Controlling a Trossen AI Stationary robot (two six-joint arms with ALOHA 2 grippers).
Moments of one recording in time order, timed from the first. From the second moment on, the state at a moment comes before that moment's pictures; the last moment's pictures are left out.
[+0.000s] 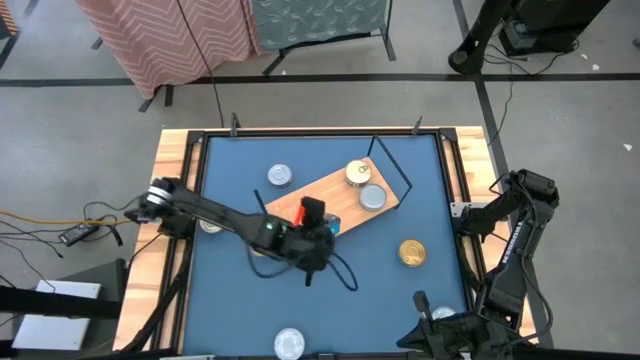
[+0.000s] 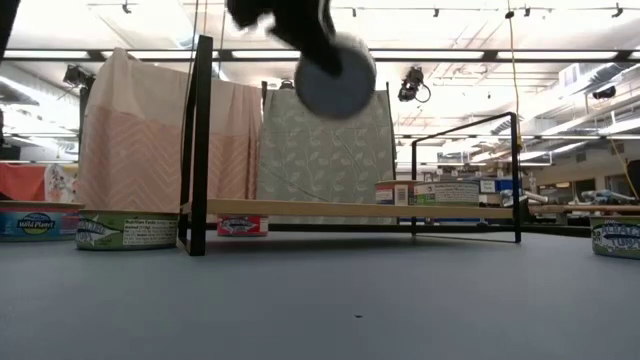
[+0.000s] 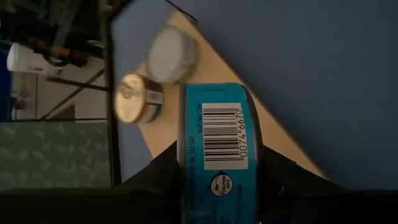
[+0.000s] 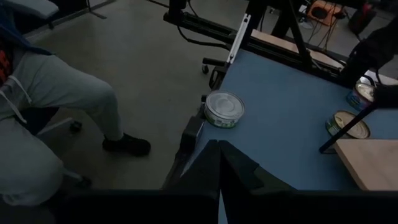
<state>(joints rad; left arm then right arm) -0.32 1.86 1.63 -0.81 -0.68 0.20 1.10 1.56 1.24 -0.35 0.71 0.31</state>
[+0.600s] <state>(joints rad) -0.24 2.00 1.63 -0.50 -0.77 0.39 1.10 1.56 1.24 -0.37 0.71 0.32</state>
